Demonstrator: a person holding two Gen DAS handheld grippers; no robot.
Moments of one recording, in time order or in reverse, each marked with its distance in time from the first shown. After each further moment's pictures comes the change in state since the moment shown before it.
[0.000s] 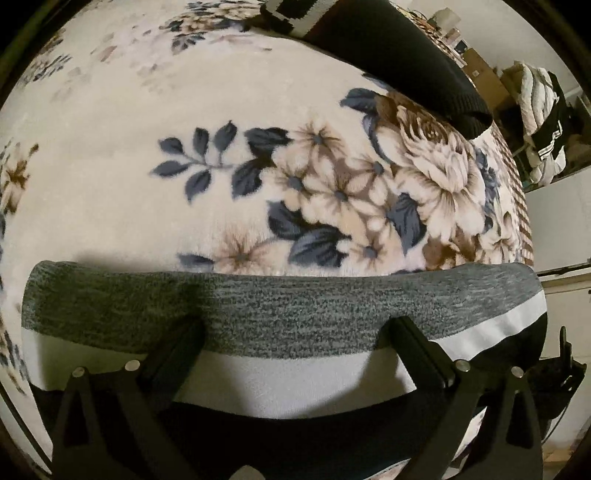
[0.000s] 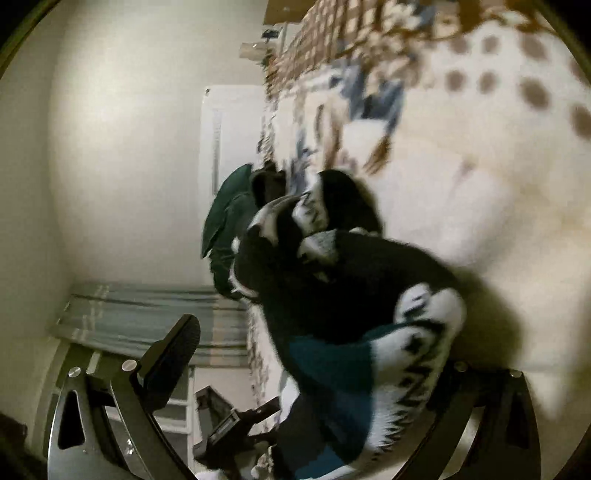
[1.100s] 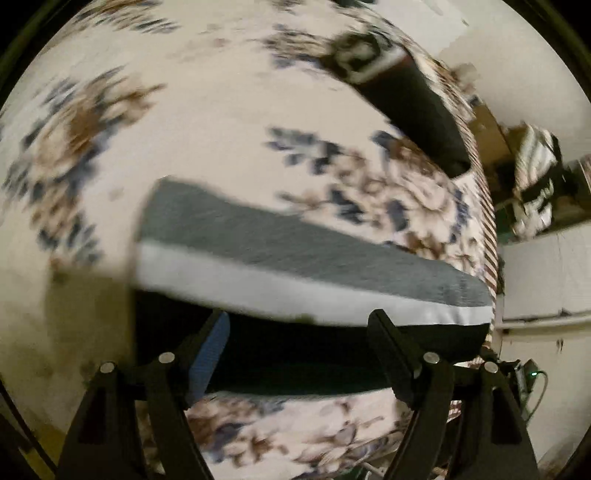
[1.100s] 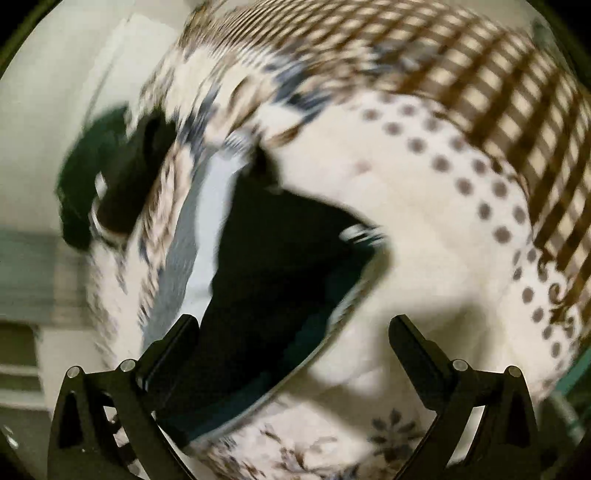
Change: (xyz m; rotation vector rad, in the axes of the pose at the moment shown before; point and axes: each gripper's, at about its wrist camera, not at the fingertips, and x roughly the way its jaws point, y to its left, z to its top) left arm -0.085 0.046 -0.061 -0.177 -0.071 -0.101; right arm -0.064 0.056 -0.009 -0.117 0.106 -0.686
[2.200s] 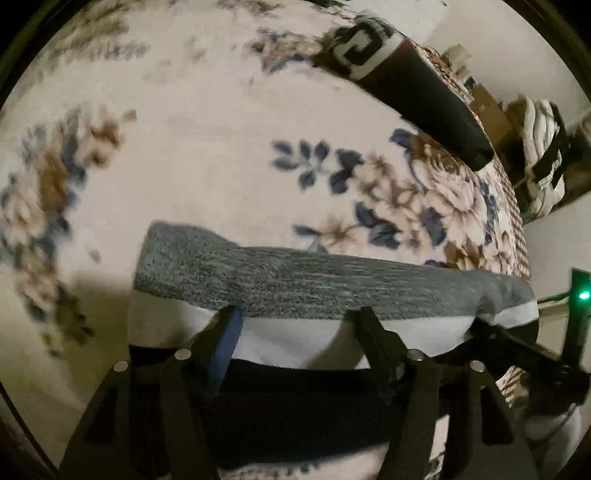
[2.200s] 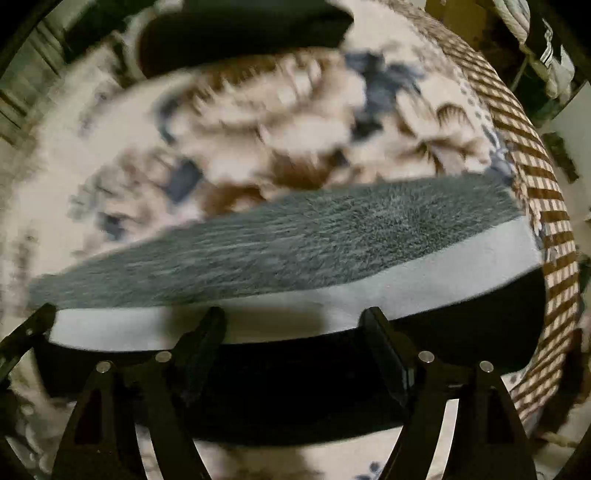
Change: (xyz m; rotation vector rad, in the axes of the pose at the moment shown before) left arm 0.041 0.026 0.027 0.093 -0.076 0.065; right arm 0.144 0.194 -0.059 -0.715 0.142 -0.513
